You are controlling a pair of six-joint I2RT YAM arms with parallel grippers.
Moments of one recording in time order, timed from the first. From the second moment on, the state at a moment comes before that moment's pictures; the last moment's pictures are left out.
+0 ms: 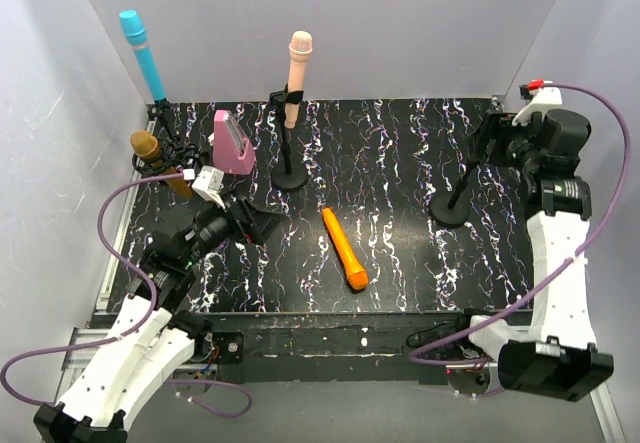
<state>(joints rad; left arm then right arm) -0.40 0.59 0.63 -0.16 0.34 -0.52 -0.14 1.03 1.25 -0.54 -0.28 0.05</state>
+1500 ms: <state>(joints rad) -0.40 0.55 0.60 -0.19 0.38 -0.54 0.23 1.31 1.57 -0.98 -0.90 -0.63</state>
